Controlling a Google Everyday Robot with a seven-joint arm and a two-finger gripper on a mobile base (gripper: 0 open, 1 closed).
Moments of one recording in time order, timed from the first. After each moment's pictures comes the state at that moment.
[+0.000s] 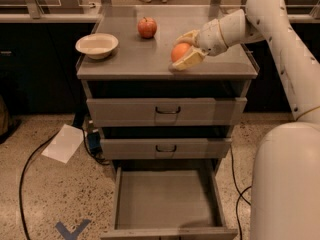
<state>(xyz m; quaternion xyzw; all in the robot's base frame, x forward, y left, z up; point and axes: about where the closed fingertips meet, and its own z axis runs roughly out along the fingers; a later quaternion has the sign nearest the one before) 0.744 -0.072 0.871 -0.66 0.58 0.20 0.43</state>
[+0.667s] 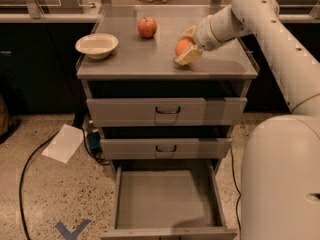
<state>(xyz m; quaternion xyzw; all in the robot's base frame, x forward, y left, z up) 0.796 -0.090 0.858 -0.65 0.63 0.07 0.41</state>
